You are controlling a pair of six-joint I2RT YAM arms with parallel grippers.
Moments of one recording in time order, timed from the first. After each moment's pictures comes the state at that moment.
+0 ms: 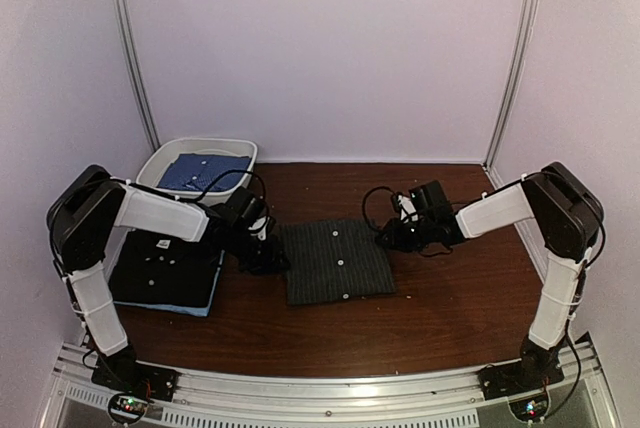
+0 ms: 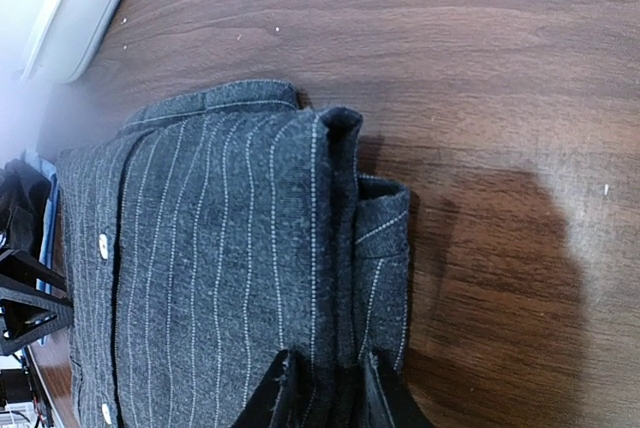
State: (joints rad) left arm -0.67 1.84 1.00 -0.17 0.30 -0.72; right arm 0.49 1.89 0.97 0.14 -0.30 0.55
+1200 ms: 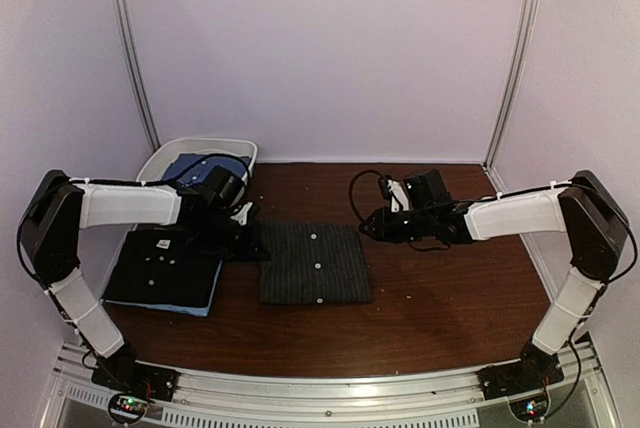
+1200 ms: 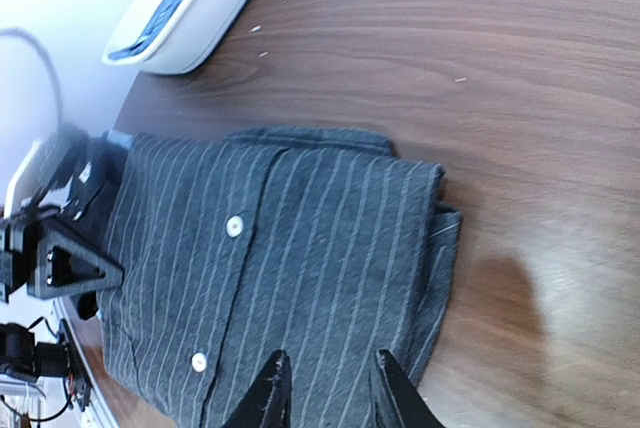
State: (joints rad) left arm -0.59 1.69 1.04 -0.41 0.40 -0.65; right arm 0.62 1.70 0.96 0.12 -0.26 0.58
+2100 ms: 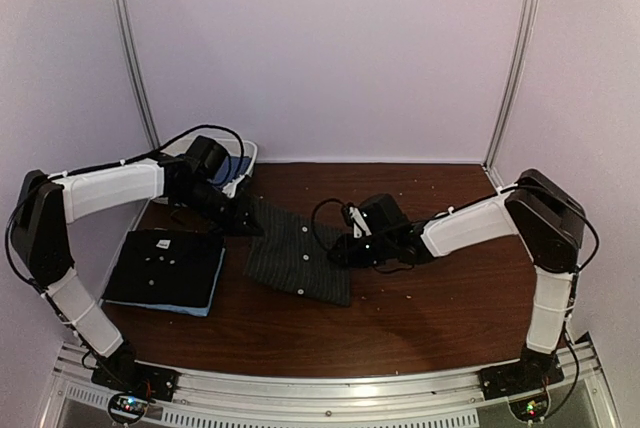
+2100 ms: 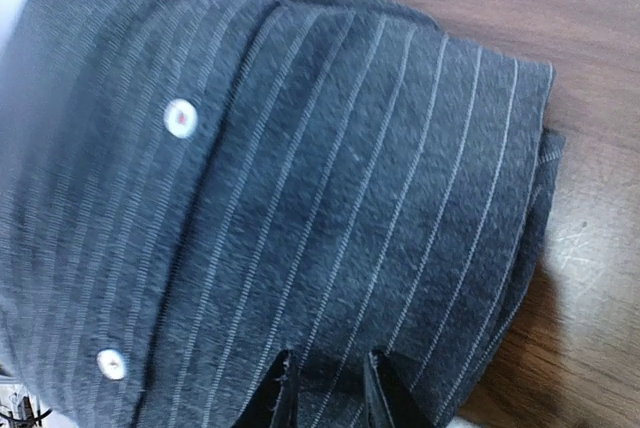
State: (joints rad) left arm -0.49 1.64 1.21 -0.64 0.54 -0.49; right arm 0.81 1.93 1.07 0.16 -0.20 0.68
